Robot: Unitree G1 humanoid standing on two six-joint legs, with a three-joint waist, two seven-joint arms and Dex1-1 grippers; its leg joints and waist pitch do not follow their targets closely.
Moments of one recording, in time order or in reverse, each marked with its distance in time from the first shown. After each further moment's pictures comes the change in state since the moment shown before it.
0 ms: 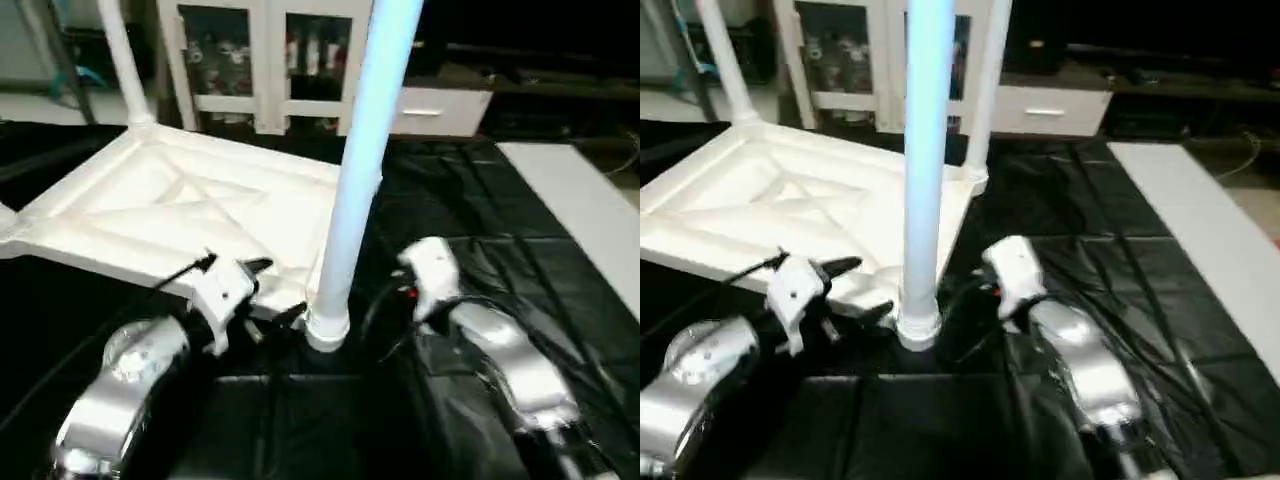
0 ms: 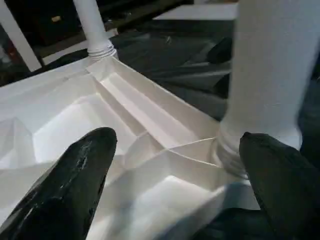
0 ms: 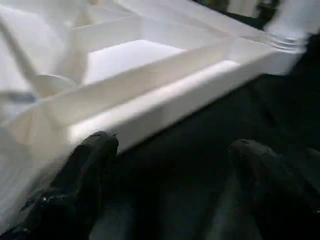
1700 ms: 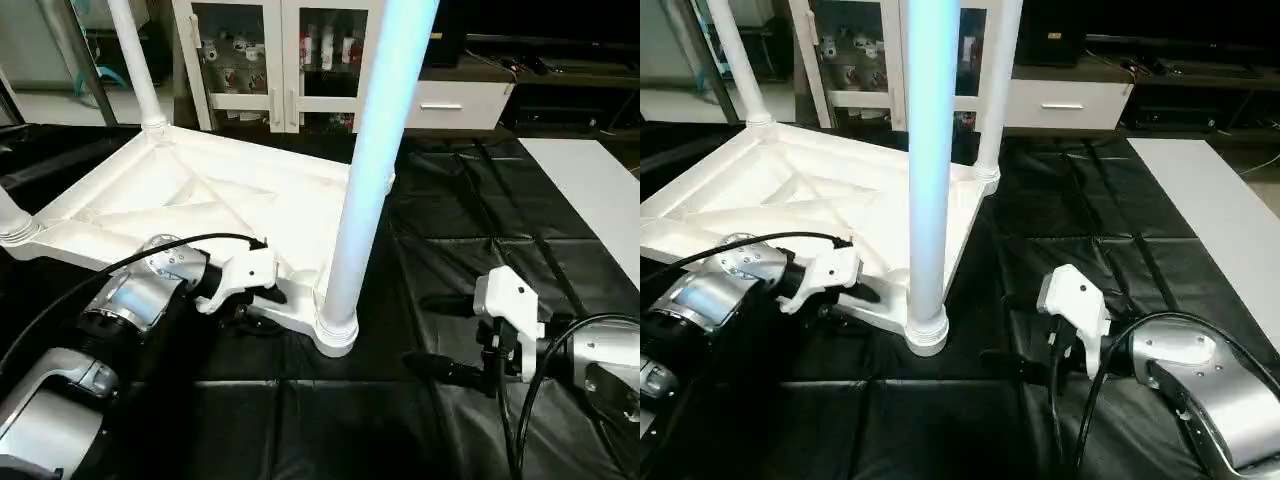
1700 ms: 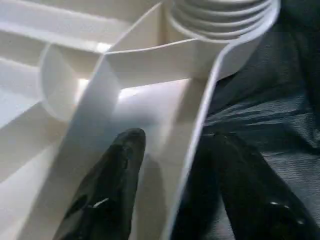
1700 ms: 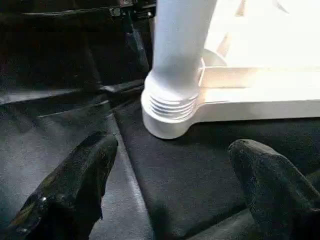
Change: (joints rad) left arm -0.568 0.066 -0.291 0.789 0.180 -0.248 -0.602; right arm 0.164 -0.488 -0.023 -0.471 0.230 0.184 0.489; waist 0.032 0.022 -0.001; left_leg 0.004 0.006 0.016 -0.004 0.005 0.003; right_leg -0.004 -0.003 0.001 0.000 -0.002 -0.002
